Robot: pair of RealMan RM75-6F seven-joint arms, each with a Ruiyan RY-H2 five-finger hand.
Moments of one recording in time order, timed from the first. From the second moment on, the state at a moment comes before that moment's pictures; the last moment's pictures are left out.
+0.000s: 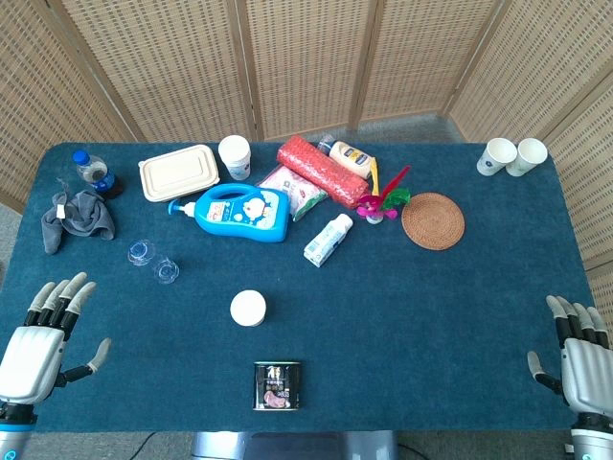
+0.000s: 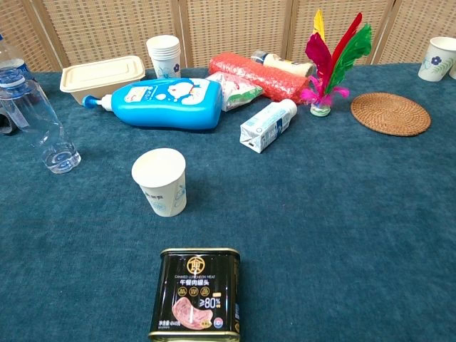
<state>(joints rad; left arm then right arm) -0.03 -1.09 0.03 -1.89 1.65 1.54 0.20 -0.02 -1.08 0.06 -1.89 -1.34 1.52 -0.21</state>
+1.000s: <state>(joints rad) -0.02 -1.07 0.05 -1.87 1.66 1.55 0.07 -0.02 -1.09 0.07 -1.90 -1.34 1.52 -0.21</state>
